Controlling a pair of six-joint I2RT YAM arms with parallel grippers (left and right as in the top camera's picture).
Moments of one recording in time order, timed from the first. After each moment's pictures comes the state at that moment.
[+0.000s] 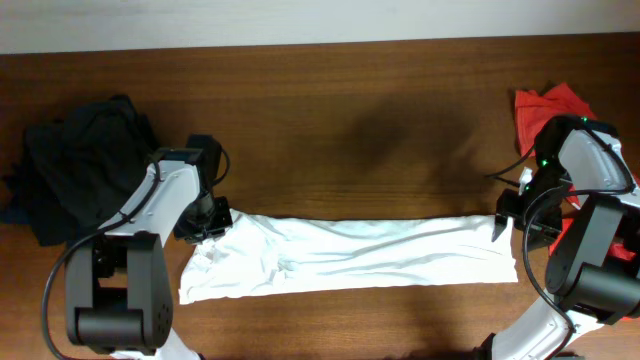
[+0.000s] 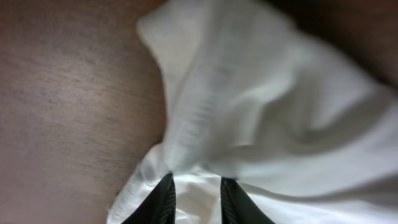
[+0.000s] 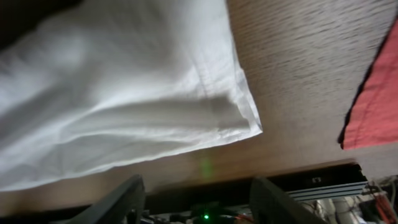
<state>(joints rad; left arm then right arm) -0.08 1.82 1.17 -1.08 -0.11 -0.37 -0.35 1.93 1.38 -1.46 -0.03 0.07</state>
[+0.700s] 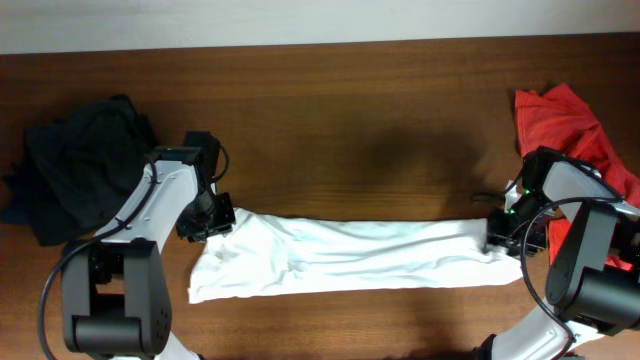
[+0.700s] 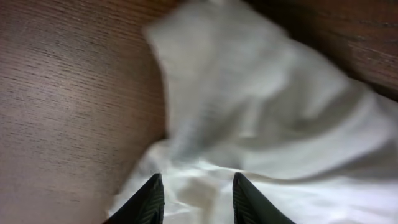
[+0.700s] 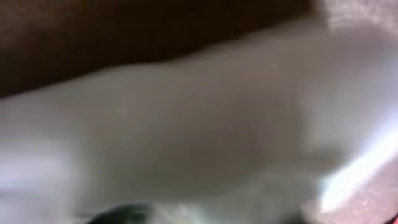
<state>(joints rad) -0.08 1.79 1.18 -1.08 -0.02 -0.36 -0.35 1.88 1.09 -1.04 -0.03 -0.04</state>
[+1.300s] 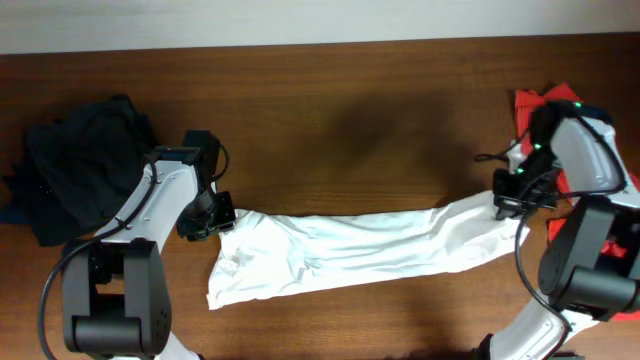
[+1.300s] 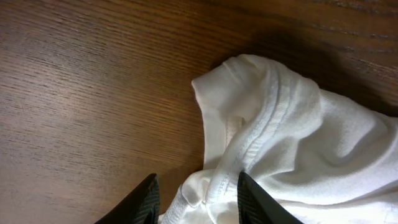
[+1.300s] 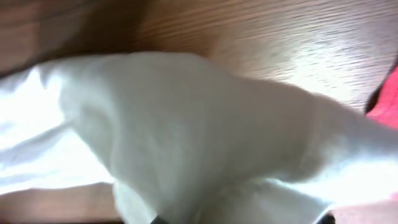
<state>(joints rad) -0.08 1.79 1.18 -1.06 -0.02 -0.36 -0.27 1.93 1.48 -1.41 -0.05 -0.05</state>
